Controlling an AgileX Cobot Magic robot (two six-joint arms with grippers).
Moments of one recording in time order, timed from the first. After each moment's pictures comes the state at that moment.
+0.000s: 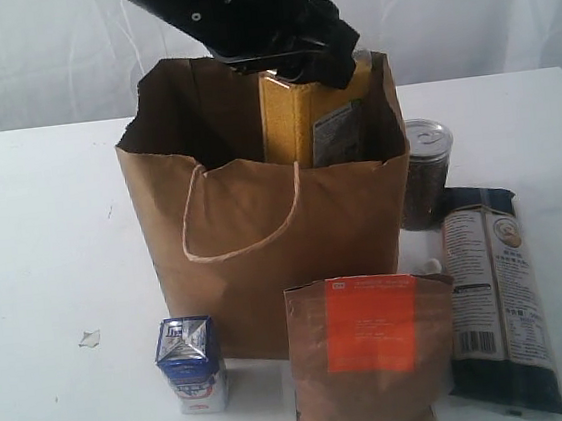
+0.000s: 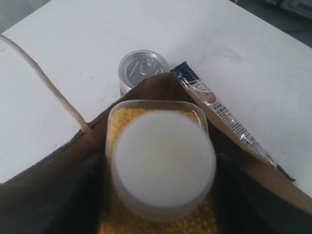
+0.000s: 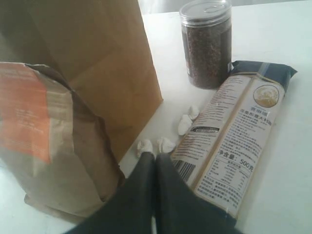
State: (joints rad) left arm -0.76 1.68 -1.70 -0.29 0.82 0.26; right arm 0.58 0.08 -0.01 -0.43 0.34 0.72
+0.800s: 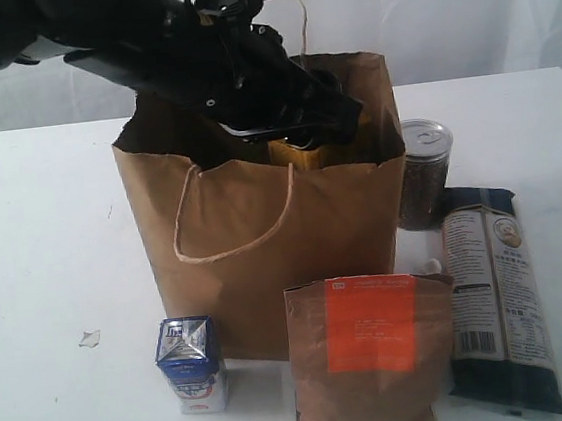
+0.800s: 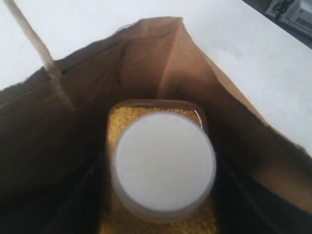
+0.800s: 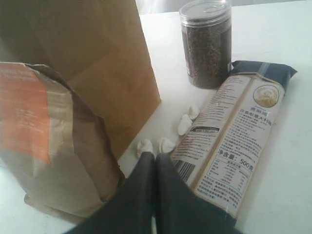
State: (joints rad) left arm -0.79 1.63 -1.44 -0.36 0.59 0.24; right arm 0.58 0.08 -0.01 -0.43 0.34 0.72
